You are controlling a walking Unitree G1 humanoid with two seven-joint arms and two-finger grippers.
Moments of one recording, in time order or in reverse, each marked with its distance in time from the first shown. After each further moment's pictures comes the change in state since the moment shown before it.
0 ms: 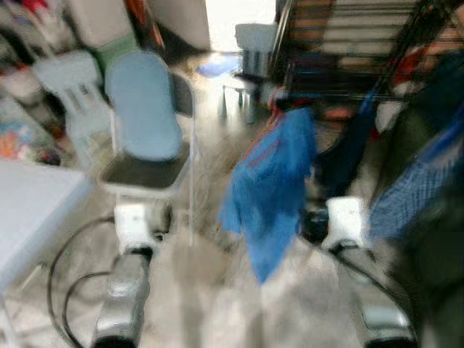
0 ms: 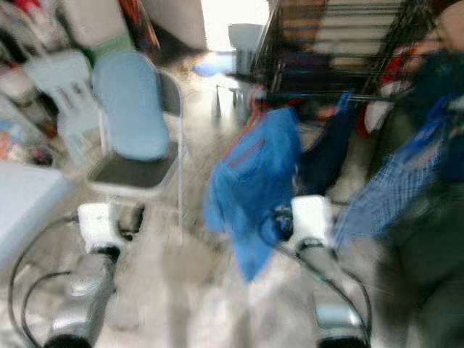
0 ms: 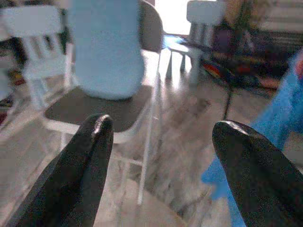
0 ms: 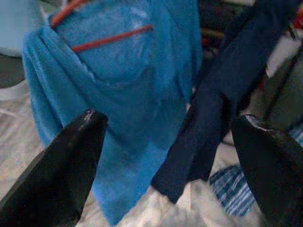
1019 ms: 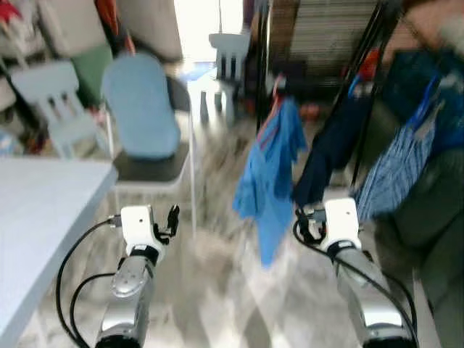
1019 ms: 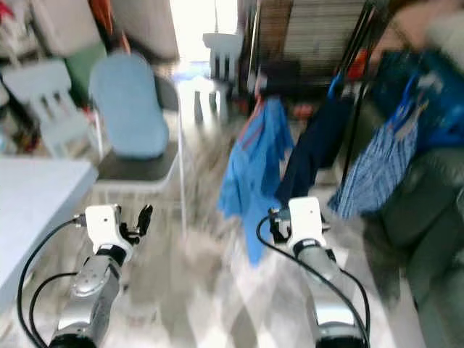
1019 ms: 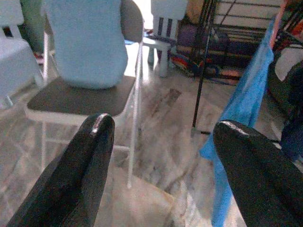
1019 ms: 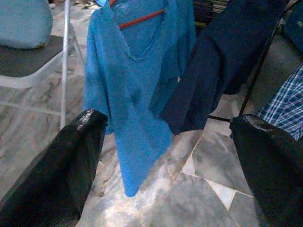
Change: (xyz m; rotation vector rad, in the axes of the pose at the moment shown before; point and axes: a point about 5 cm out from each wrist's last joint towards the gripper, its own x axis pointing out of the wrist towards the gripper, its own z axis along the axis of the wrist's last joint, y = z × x) left arm -0.001 -0.010 -0.008 -0.038 0.031 -0.075; right arm 0.000 0.001 -0.004 -0.002 0.016 0.006
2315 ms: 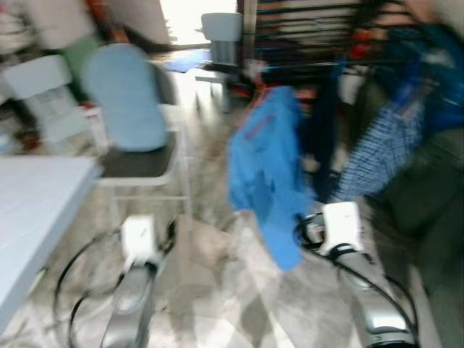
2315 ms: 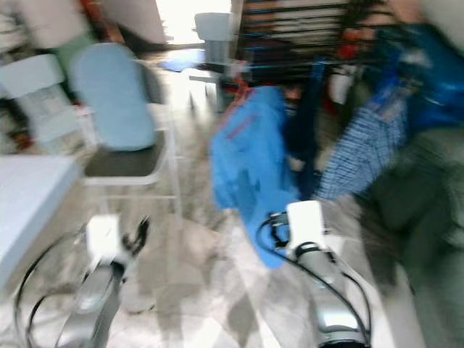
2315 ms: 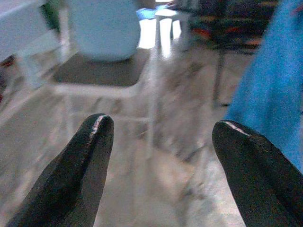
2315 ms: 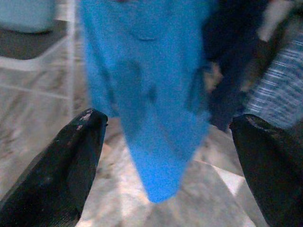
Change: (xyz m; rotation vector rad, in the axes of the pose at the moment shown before) left arm -0.023 0.014 -0.024 0.061 0.088 0.135; right arm -0.007 0.009 -0.009 -0.001 0.029 0.076
